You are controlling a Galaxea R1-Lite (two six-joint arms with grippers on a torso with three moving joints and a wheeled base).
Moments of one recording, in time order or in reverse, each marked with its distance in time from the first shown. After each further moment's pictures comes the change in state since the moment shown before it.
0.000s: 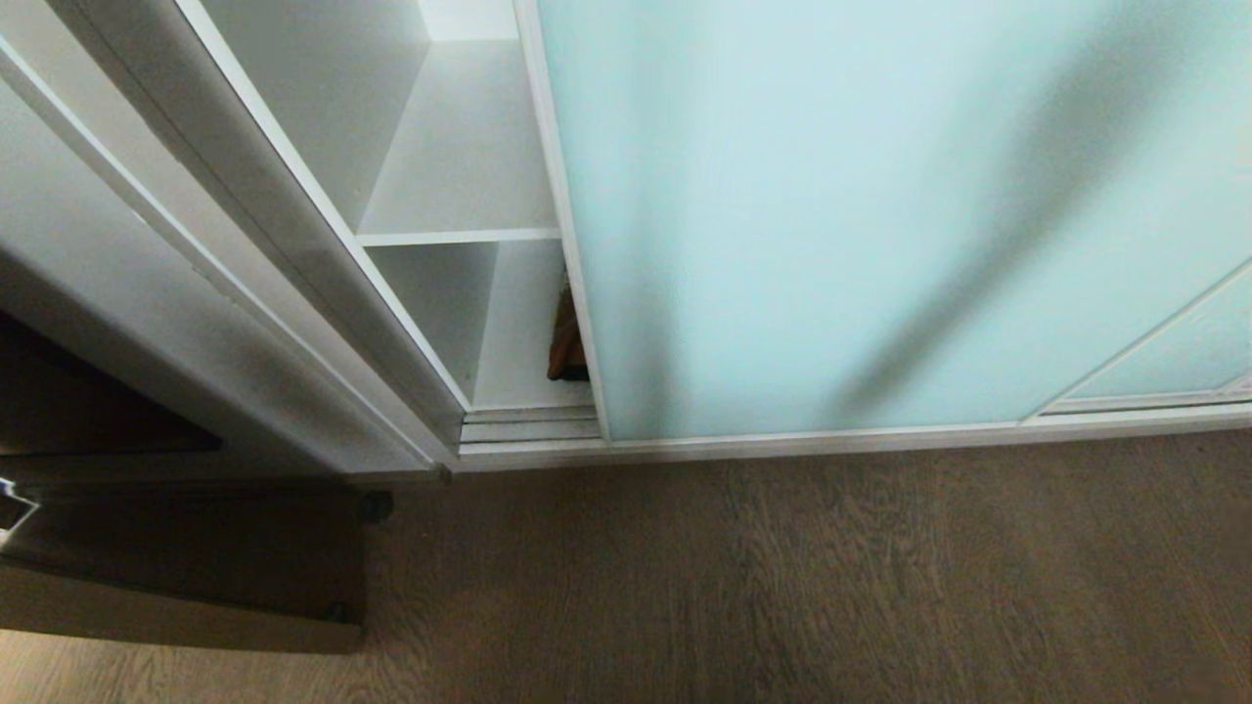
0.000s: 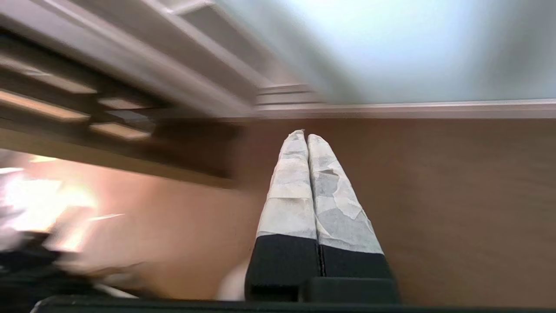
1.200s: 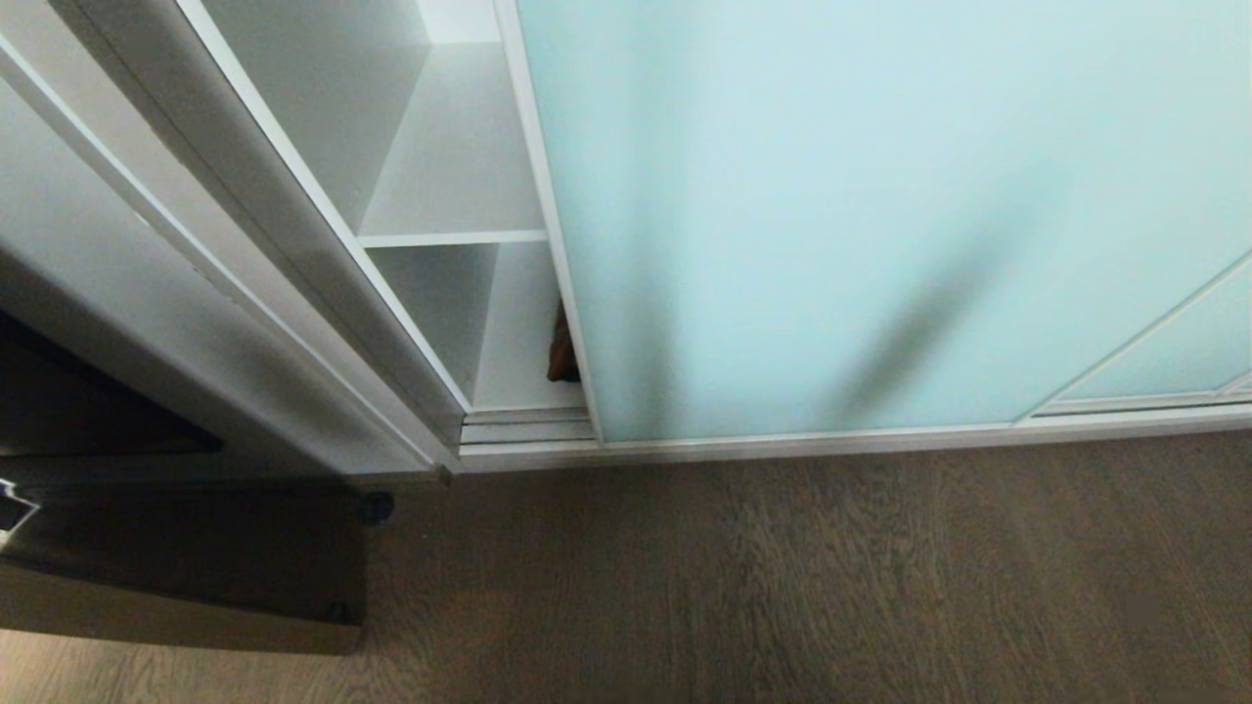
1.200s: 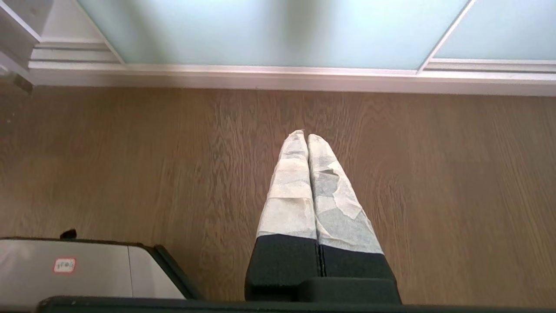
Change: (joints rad) left arm 0.000 0.000 0.000 0.000 -0.001 0.000; right arm -0.174 -0.747 0.834 -0.116 -0.320 -0.388
